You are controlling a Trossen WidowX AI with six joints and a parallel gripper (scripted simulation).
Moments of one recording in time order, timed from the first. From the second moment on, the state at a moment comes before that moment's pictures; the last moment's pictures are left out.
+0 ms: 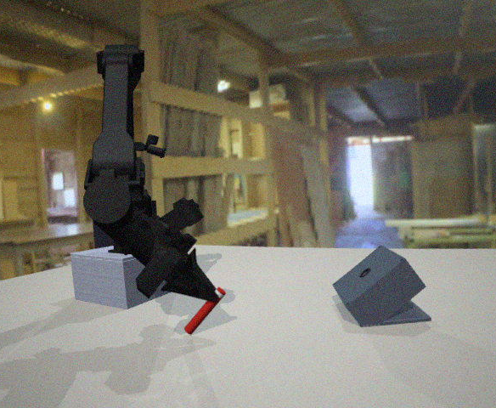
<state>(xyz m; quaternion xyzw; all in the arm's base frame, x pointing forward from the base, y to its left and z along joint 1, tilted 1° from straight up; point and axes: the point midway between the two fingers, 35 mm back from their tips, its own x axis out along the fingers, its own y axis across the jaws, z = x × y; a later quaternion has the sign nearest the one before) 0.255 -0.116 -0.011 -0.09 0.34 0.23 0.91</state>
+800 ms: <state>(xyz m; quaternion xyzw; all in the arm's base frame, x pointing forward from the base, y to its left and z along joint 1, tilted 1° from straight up) 0.239 -0.123 -0.010 -0.07 0.24 0.24 0.94</state>
